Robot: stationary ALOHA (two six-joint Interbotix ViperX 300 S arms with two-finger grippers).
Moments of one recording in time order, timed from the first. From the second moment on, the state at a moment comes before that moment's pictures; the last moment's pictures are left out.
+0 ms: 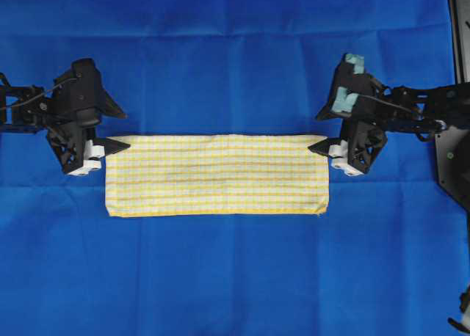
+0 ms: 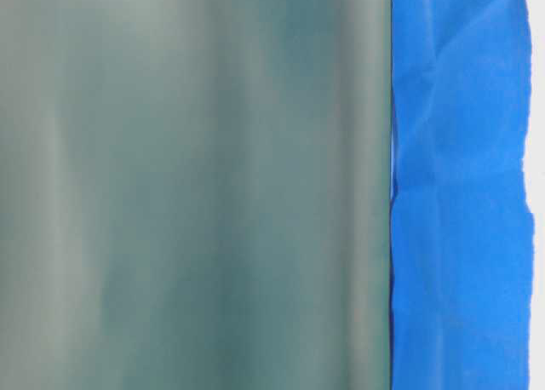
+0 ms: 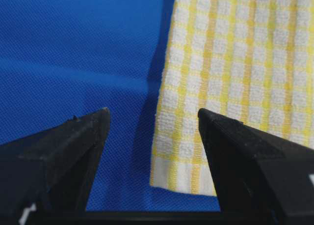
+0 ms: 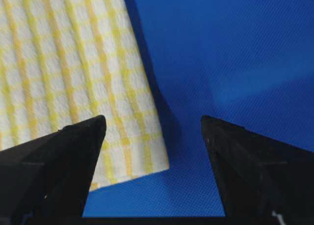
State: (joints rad) left arm 0.12 -0.19 1.11 -0.05 -0.08 -0.03; right arm -0.15 -0.19 1.07 0.36 0.03 -0.02
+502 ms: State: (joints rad) left arm 0.12 -0.11 1.08 -0.05 0.01 -0.03; right arm -0.15 -0.13 1.05 0.36 0.08 -0.02
